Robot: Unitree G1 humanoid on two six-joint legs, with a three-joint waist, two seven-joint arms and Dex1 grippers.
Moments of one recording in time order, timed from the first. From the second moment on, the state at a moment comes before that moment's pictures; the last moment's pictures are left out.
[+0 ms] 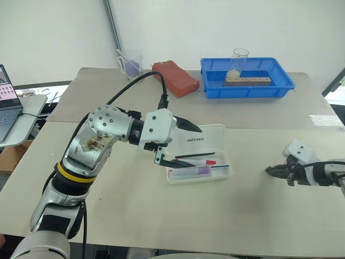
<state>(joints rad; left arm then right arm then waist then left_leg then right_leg) -0.69 0.62 -0.26 -0.30 -0.36 0.35 -1.27 -0.17 -1.04 -0.01 0.04 0.22 0.43 1.14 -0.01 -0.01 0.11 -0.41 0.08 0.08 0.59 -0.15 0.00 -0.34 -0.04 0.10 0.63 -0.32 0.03</state>
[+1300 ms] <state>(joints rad) -0.71 0.48 -0.06 0.36 -0.31 0.46 -0.89 -0.44 -0.78 -0.04 -0.43 0.48 0.81 0.95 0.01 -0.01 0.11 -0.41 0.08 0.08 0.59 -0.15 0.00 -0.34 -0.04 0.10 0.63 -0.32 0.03</state>
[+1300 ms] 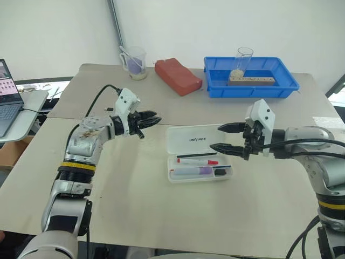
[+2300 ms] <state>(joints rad) -0.63 0.48 -0.47 0.20 -0.06 0.13 -1.21 -0.33 -0.96 0.09 -0.48 0.47 0.78 0.97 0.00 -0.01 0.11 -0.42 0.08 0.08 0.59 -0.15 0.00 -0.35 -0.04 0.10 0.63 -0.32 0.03</state>
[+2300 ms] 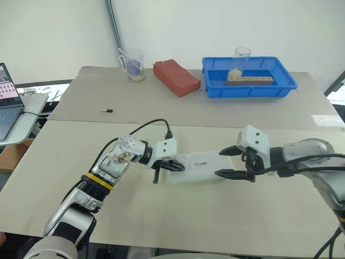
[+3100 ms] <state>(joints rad) -0.24 0.71 0.21 -0.10 -0.25 0.39 -0.82 -0.34 -0.82 -0.14 0.10 0.31 0.44 0.79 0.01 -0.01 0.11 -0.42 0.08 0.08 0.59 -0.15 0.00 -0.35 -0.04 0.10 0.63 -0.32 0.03</state>
